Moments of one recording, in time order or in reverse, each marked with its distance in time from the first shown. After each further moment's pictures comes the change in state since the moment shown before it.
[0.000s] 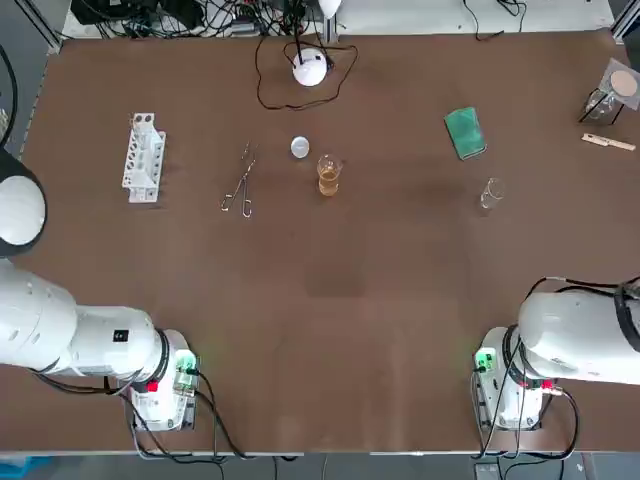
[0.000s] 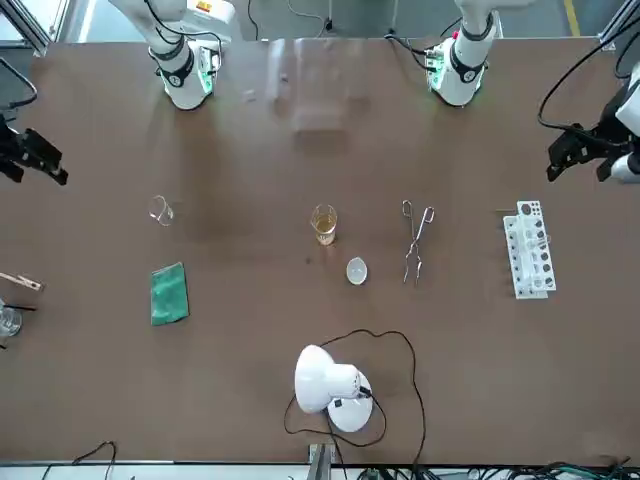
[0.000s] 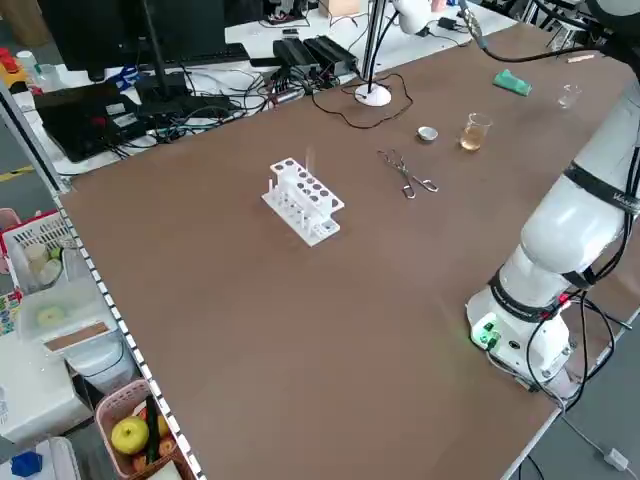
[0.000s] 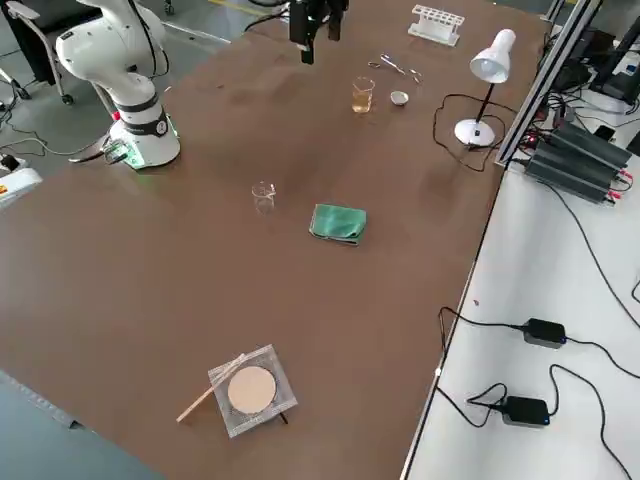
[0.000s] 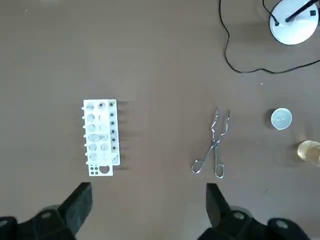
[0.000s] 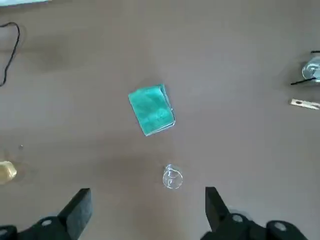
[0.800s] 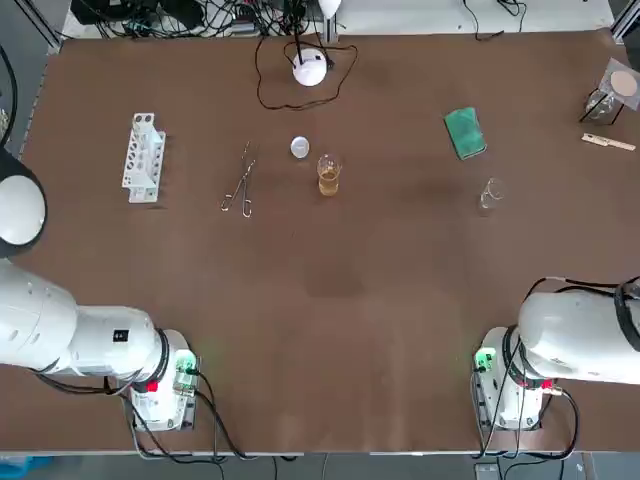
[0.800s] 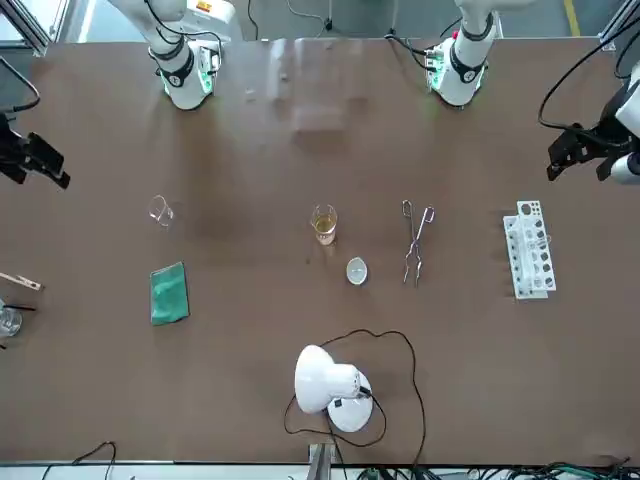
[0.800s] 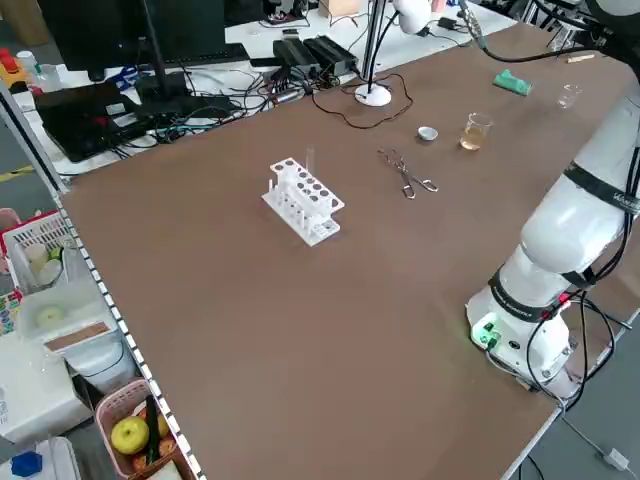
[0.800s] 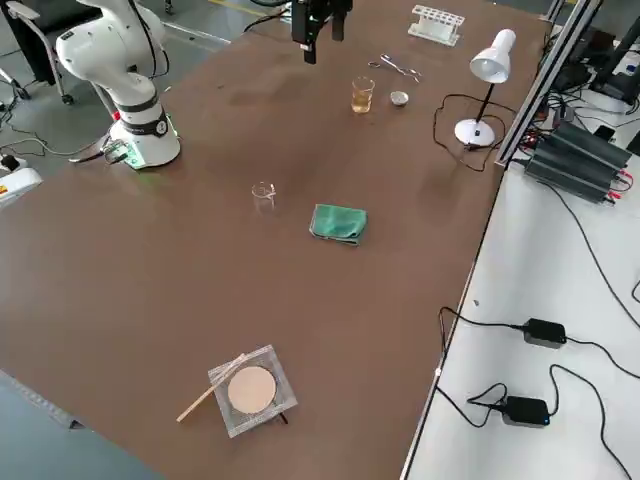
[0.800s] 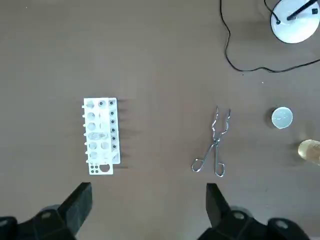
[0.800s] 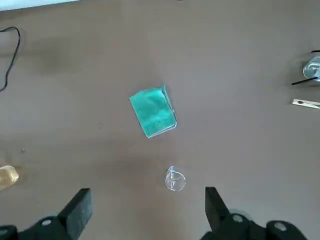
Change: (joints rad) left arm 0.001 0.001 0.002 0.000 0.000 -0.005 0.000; right arm 0.007 0.005 0.006 0.000 -0.002 0.011 0.010
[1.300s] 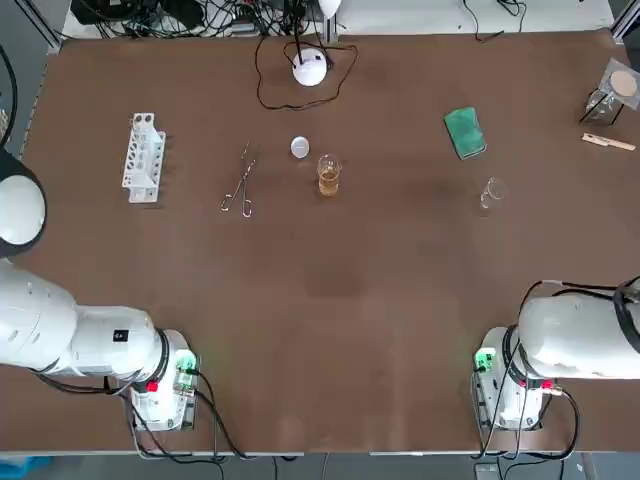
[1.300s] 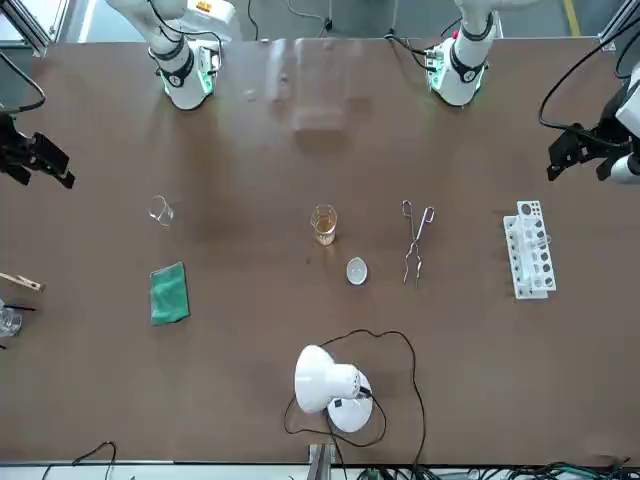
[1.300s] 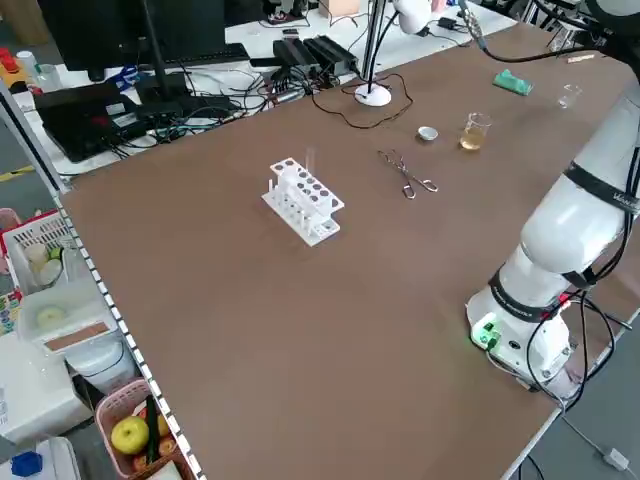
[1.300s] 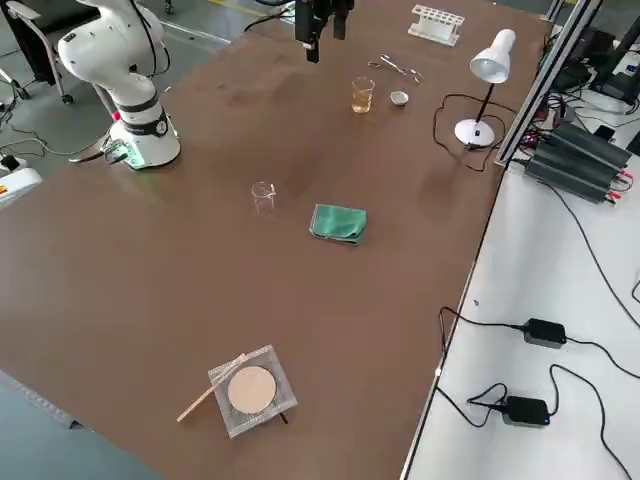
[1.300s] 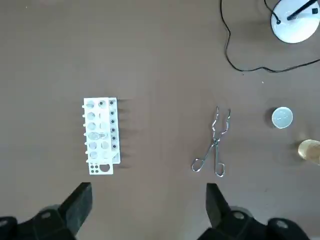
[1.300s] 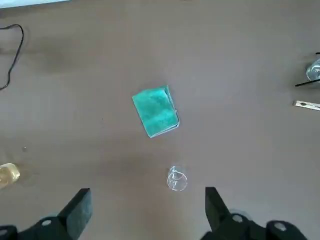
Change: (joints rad) left arm 0.000 0.000 0.000 0.000 0.000 0.000 0.000; right arm 0.179 0.001 -0.167 0.000 -0.001 0.001 -0.001
